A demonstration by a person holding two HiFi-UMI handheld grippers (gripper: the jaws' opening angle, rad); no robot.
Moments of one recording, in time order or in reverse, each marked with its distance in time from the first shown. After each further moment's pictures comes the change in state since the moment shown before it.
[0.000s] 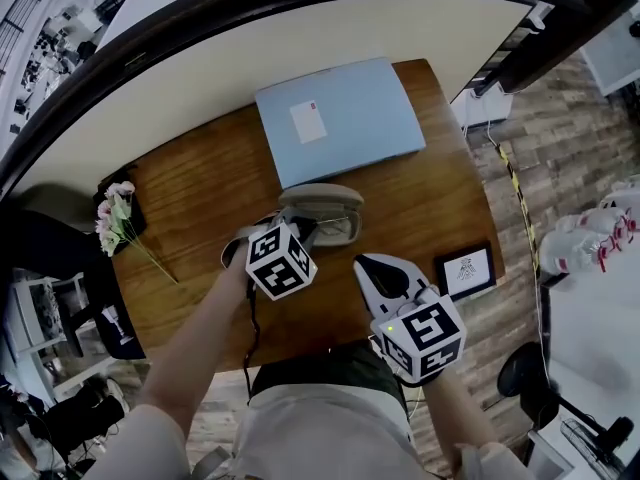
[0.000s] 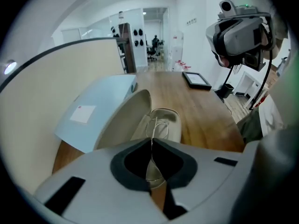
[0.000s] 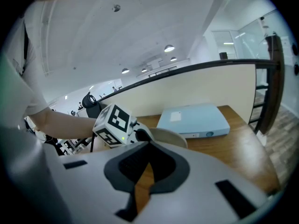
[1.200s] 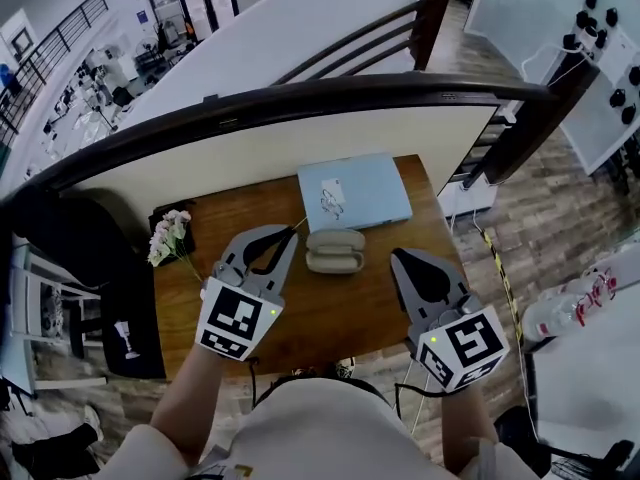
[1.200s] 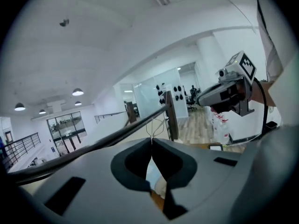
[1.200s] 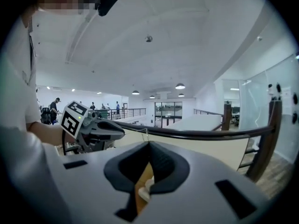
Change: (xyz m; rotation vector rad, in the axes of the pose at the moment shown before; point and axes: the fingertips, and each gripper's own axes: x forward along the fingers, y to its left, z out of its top) left arm -0.371 0.000 0.101 -0.229 -0.637 0.558; right arm -0.178 0.098 0.191 -0.299 -0.360 -0.085
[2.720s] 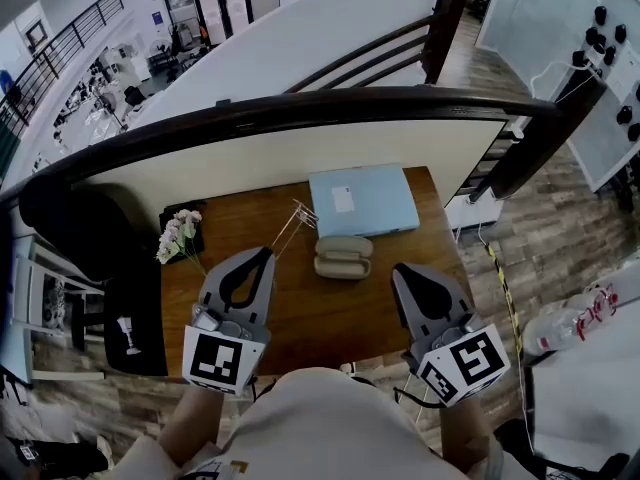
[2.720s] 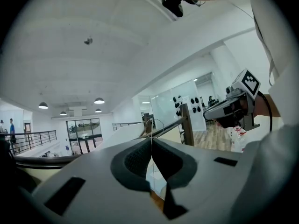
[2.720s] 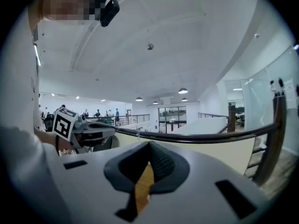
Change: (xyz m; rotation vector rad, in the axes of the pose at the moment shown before) left arm -0.082 0.015 0.020 -0.125 -0.161 0.233; right arm -0.012 0.028 0.012 0.024 -0.077 0.060
